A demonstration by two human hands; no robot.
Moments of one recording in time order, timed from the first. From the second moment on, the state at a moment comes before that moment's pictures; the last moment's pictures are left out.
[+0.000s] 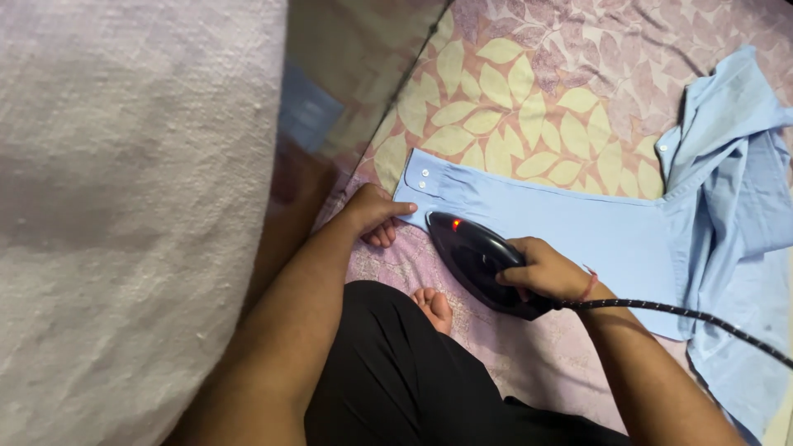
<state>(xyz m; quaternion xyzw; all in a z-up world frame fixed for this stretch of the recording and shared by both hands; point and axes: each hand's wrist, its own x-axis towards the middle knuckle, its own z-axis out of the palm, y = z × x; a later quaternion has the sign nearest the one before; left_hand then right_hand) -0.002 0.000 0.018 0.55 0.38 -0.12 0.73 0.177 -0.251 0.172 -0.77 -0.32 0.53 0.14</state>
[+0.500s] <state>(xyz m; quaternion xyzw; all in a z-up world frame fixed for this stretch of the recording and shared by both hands) 0.006 0.006 0.002 0.56 0.36 -0.12 0.74 0.181 -0.246 0.164 -0.76 -0.30 0.54 0.22</state>
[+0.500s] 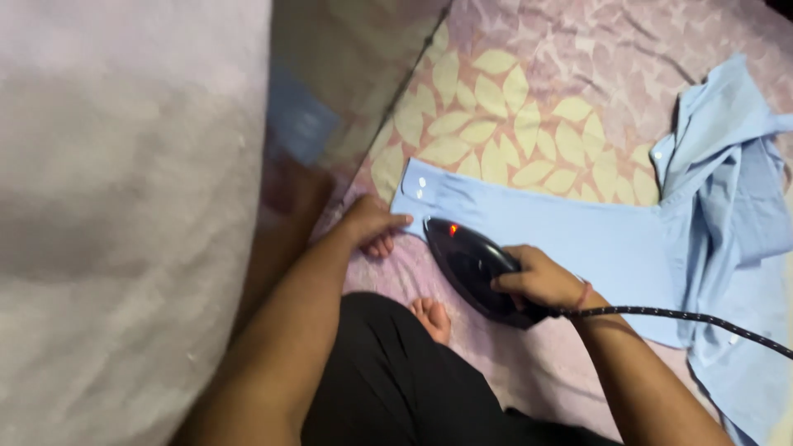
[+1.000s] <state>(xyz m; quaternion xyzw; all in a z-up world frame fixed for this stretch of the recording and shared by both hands) 0.005 0.000 -0.013 0.56 0.36 -0.11 0.74 0.190 -0.249 0.167 -0.74 -0.30 0.57 0.20</state>
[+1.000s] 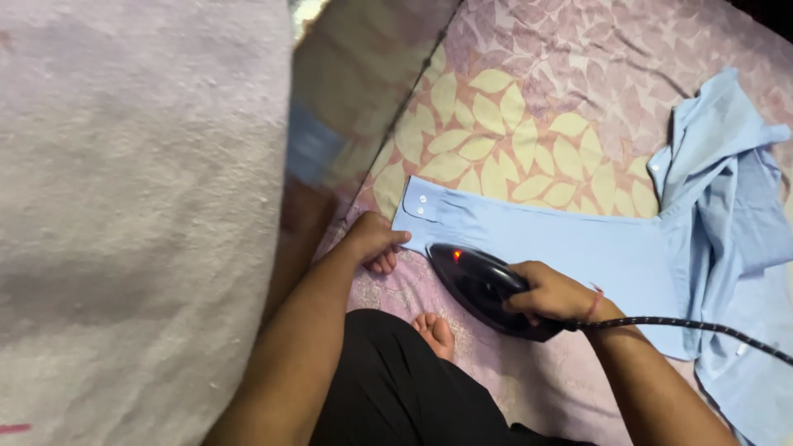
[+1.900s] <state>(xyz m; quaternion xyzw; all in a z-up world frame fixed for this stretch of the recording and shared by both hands) 0.004 0.003 -0.013 0.57 0.38 -0.14 0.72 0.187 -0.252 0.184 -0.77 -0.29 0.55 0.13</state>
